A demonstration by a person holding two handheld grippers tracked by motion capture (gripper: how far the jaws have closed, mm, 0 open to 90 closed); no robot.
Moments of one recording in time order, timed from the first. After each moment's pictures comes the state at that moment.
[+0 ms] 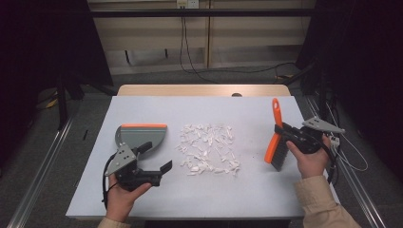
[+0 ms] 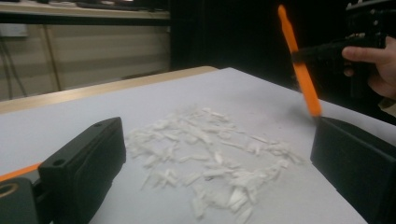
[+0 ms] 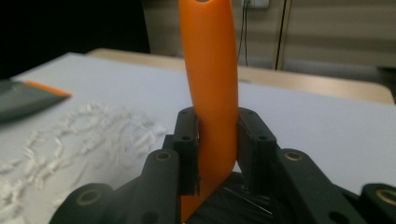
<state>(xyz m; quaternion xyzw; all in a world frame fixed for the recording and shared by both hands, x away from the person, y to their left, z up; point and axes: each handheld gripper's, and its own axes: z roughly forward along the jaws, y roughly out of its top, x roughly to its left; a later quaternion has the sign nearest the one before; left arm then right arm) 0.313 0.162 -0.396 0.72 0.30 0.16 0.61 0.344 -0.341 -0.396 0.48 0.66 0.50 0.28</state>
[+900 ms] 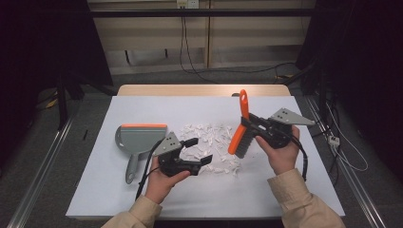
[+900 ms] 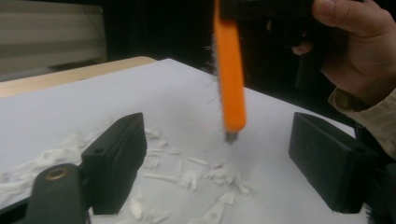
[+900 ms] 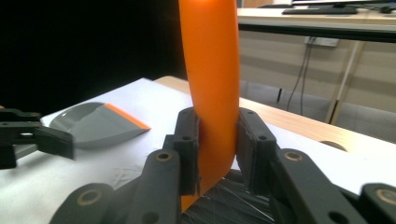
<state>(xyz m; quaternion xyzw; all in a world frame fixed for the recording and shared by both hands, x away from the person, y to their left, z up) 0.347 0.066 -0.403 0.75 0.24 0.06 0.61 0.356 -0.241 -0.356 0.39 0.69 0.56 0.25</state>
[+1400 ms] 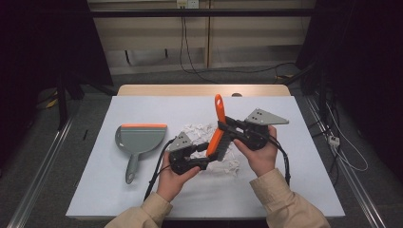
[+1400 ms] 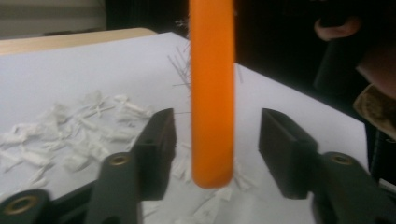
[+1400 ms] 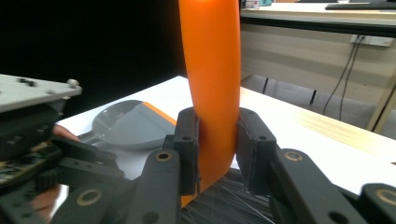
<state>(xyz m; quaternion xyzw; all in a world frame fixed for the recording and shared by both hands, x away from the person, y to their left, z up) 0.353 0.049 -0.418 0.77 0.28 0.03 0.58 0.357 -0.187 -0.352 0.35 0.71 0.57 0.22</state>
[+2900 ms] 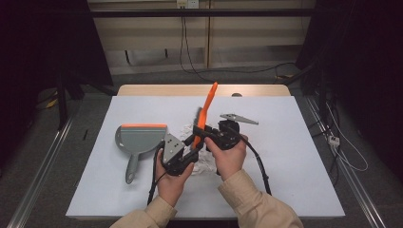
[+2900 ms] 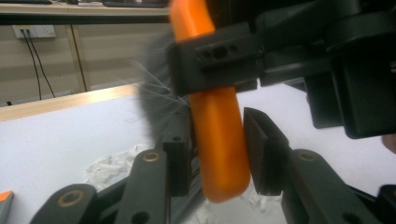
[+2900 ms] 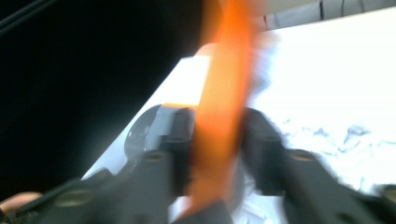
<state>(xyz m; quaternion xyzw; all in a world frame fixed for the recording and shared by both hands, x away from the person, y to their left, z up) 0.335 0.061 -0.403 0.69 0.35 0.21 0.59 0.366 -0.118 -0.370 0.54 0.63 0.55 0.07</state>
